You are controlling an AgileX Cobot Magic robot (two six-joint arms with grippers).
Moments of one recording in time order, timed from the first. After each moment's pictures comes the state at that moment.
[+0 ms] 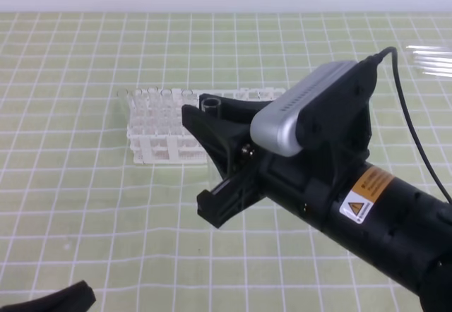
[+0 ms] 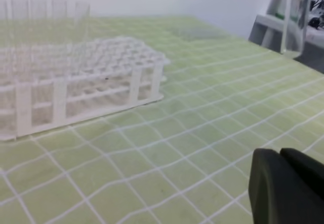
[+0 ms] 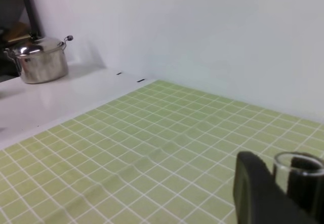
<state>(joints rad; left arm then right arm) -0.84 0.19 -0.01 0.22 0.01 -0.35 1.05 1.27 -0.81 0.37 -0.43 -0.22</state>
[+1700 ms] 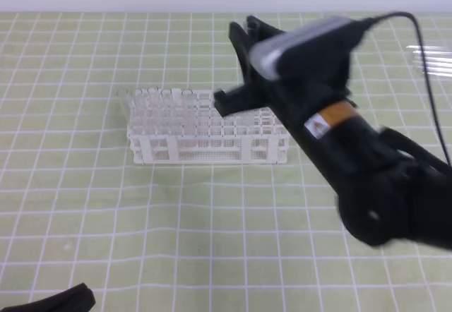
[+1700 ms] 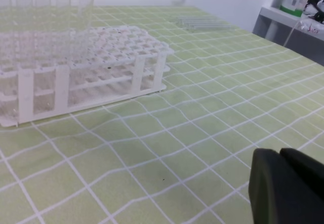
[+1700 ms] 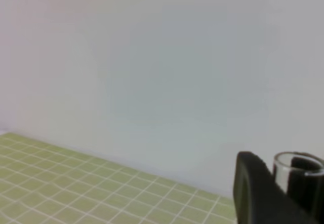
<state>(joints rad) -0.84 0.19 0.01 0.21 0.04 -0.35 0.80 1.57 -0.91 0.30 -0.80 -0.25</state>
